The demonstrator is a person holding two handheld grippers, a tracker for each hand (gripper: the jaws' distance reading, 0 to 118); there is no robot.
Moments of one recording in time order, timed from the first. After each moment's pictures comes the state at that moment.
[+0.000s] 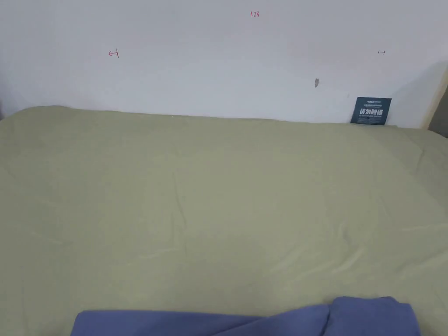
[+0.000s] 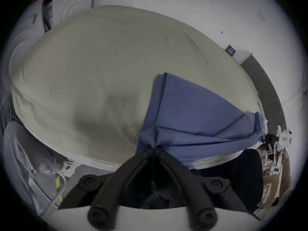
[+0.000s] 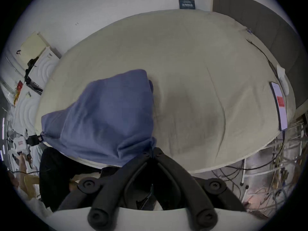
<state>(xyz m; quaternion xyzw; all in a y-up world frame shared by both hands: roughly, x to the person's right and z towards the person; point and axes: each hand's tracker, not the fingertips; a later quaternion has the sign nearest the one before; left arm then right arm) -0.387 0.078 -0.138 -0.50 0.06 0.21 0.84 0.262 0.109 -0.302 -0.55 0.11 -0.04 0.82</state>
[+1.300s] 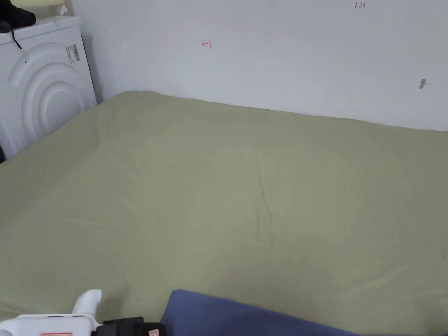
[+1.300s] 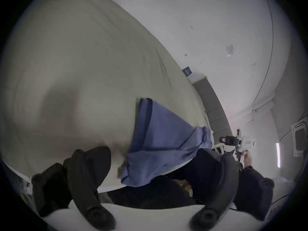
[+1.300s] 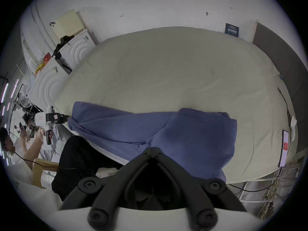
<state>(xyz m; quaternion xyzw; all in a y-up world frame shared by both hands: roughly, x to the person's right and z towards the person) -0.477 0.039 -0.150 -0.41 -0.17 0.38 0.81 0.137 0.200 -0.284 -0.51 0.25 0.03 0.82</state>
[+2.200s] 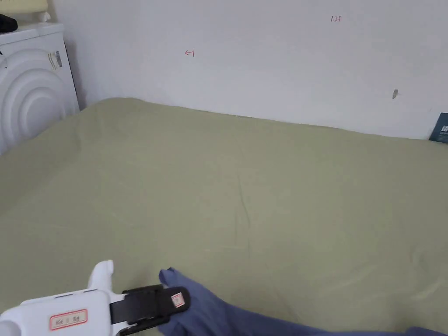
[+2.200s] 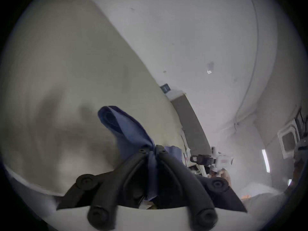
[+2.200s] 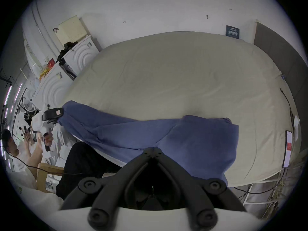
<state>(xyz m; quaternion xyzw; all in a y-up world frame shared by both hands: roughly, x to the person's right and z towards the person) -0.389 0.124 -0.169 -0.28 -0.22 0.42 0.83 0.153 0.204 -0.288 -0.49 0.26 -0.01 0.83</state>
